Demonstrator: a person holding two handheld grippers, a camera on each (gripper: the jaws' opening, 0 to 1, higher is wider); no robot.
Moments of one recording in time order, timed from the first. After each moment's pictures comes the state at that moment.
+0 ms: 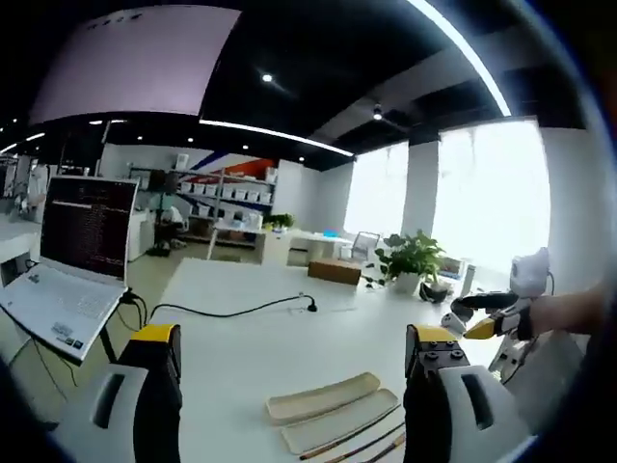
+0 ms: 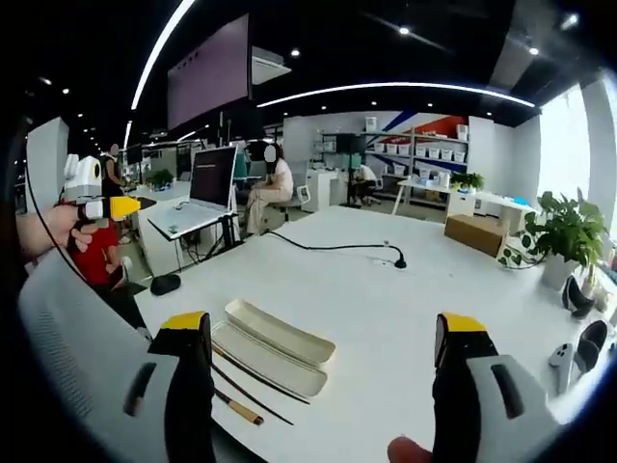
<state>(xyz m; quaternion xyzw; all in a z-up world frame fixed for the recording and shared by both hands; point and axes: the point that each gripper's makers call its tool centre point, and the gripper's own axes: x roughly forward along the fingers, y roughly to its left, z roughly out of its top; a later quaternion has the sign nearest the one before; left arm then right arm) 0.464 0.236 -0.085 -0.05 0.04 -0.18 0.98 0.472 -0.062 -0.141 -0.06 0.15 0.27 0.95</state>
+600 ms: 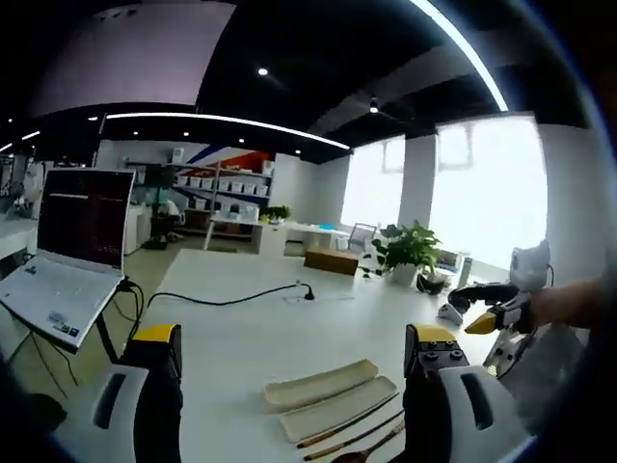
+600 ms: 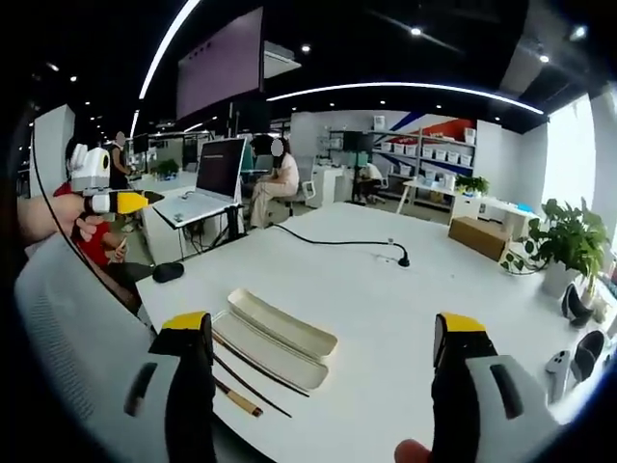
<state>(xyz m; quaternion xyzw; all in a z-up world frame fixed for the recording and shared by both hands) 0.457 0.241 -0.114 -0.06 0.08 -0.18 0.98 0.464 -0.060 -0.150 -0.08 0.15 0.28 0.94</state>
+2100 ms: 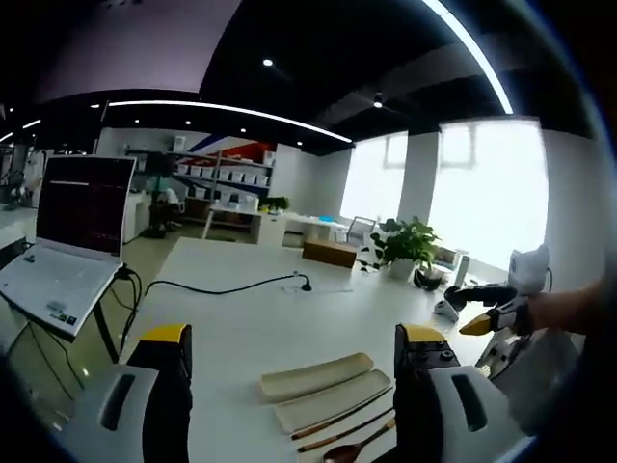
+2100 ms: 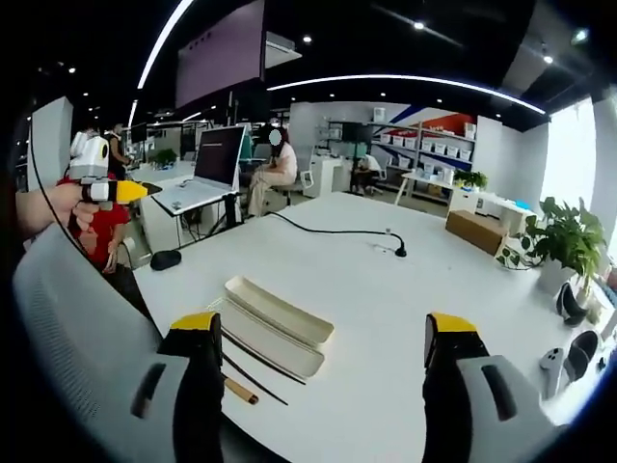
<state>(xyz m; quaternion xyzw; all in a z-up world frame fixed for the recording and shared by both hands) 0.453 0.236 -0.119 -0.07 0.10 -0.19 0.97 0.459 -0.065 -0.159 -0.10 0.18 0.27 0.94</state>
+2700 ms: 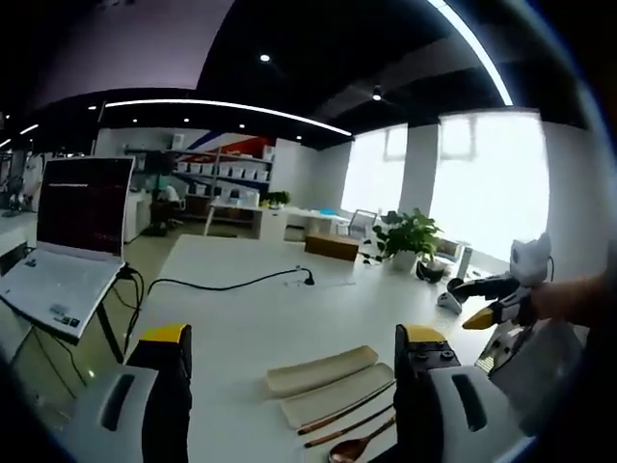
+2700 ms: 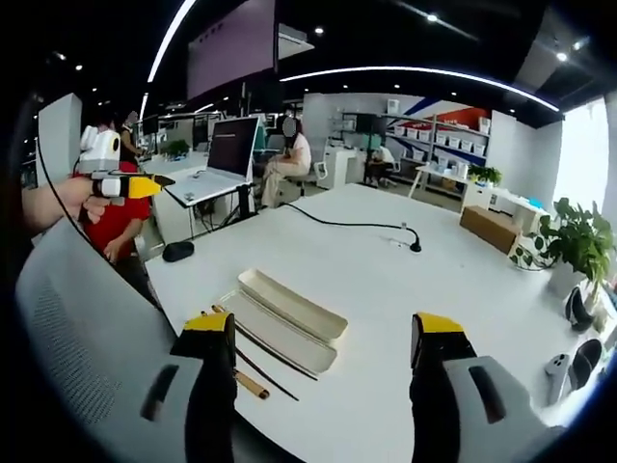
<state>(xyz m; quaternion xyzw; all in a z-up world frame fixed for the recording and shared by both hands) 0.455 0.237 -0.123 -0.05 0.11 -0.19 0.98 0.456 -0.050 -0.163 -0.11 0.20 0.30 0.92</state>
